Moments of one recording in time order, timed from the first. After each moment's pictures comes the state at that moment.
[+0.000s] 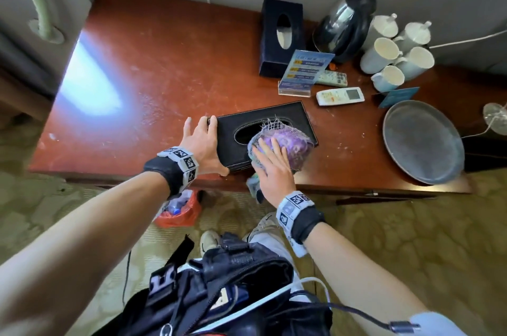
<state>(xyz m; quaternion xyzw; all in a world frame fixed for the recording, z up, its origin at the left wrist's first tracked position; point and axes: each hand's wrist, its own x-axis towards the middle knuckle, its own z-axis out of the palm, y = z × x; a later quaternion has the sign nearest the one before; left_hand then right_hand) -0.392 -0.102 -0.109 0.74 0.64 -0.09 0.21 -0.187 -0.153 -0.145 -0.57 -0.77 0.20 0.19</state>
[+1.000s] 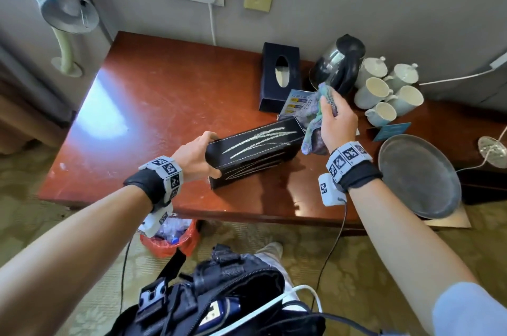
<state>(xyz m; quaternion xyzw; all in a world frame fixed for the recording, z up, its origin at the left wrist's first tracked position) -0.414 -0.071 -0.047 0.66 0.64 0.05 0.38 -0.104 0.001 -0.017 -0.66 -0.59 0.17 0.43</state>
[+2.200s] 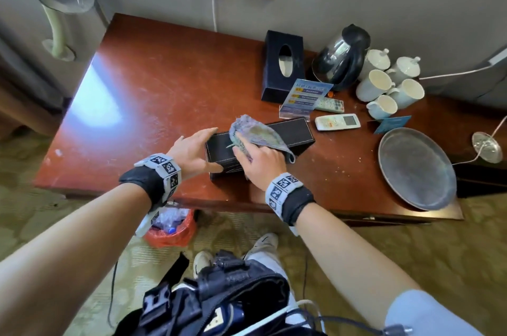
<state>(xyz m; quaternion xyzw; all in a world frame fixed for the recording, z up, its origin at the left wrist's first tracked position) -0.431 -0.087 -0.063 0.67 0.63 0.06 0.37 -0.228 -0.092 -0.072 -0.58 -0.80 0.13 0.09</state>
